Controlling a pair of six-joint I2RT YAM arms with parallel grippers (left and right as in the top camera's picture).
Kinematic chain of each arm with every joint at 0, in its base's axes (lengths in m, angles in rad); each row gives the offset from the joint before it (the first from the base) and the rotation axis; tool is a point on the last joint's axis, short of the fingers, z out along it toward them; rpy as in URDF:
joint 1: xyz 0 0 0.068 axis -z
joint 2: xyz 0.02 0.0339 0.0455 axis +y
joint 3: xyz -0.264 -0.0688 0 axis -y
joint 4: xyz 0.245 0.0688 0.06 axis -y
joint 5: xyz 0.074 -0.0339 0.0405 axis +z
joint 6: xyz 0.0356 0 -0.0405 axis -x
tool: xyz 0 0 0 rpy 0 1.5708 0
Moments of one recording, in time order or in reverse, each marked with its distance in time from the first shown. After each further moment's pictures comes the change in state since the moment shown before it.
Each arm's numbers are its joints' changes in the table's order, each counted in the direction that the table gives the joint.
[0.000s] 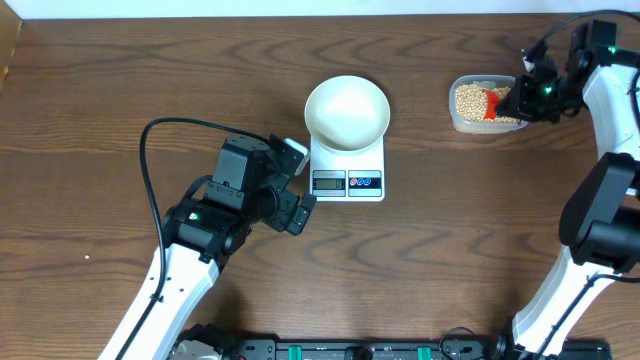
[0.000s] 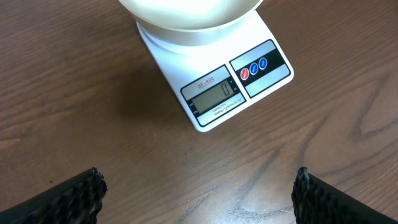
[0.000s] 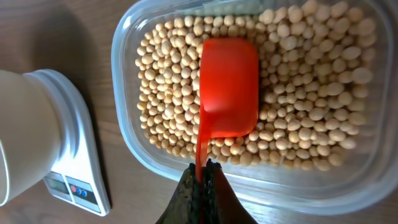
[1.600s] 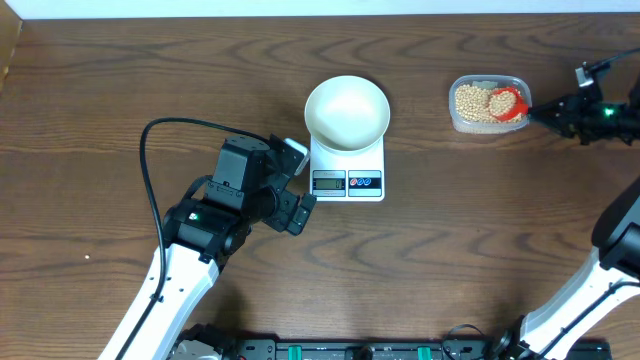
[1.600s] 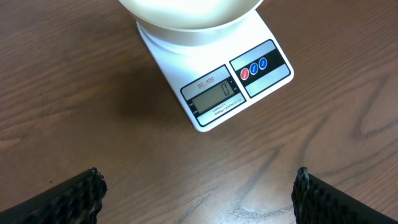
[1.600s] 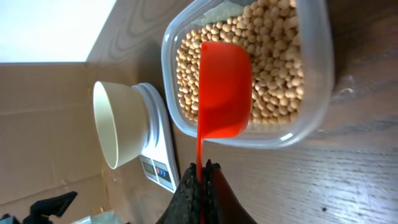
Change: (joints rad) left arm 0.000 0.000 0.000 0.000 0.000 0.000; right arm 0.259 0.004 -0.055 -0.080 0.436 0.077
